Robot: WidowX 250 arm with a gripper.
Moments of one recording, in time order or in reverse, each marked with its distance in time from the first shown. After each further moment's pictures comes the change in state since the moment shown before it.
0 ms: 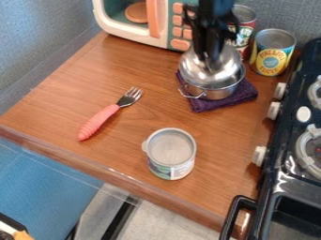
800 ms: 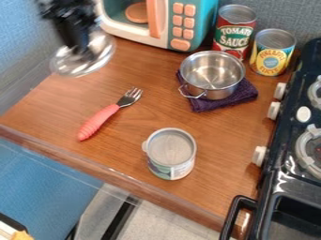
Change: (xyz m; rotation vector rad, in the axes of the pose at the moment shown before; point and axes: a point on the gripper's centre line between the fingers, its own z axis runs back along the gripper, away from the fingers) arm -0.158 0.129 0.027 0.016 0.039 0.370
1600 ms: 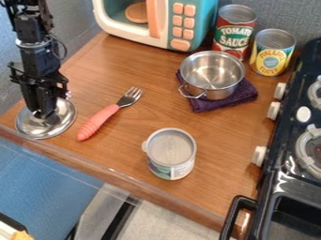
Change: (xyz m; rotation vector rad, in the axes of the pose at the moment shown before) arm -0.053 0.034 -0.076 0.166 0.212 -0.013
